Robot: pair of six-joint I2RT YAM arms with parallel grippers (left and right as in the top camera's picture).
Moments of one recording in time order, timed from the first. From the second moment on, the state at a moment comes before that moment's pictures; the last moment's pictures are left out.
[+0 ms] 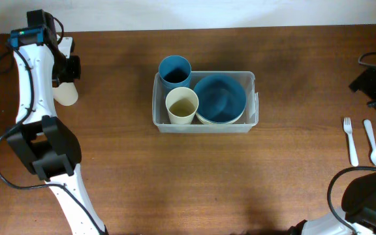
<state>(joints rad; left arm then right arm) 0.21 2.33 2.32 -1.33 -0.03 0.16 -0.50 1.79 1.85 -1.32 0.03 0.37</state>
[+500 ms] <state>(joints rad) 0.21 2.33 2.85 -1.67 0.08 0.11 -0.50 1.79 1.85 -1.32 0.03 0.37</state>
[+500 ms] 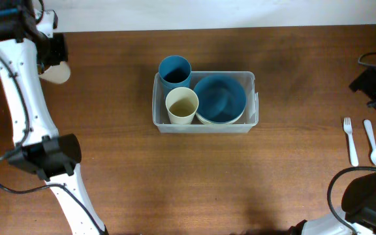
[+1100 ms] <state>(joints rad) -0.16 1.95 2.96 -1.69 0.30 0.10 -0.50 1.79 1.85 -1.32 0.03 0.37</state>
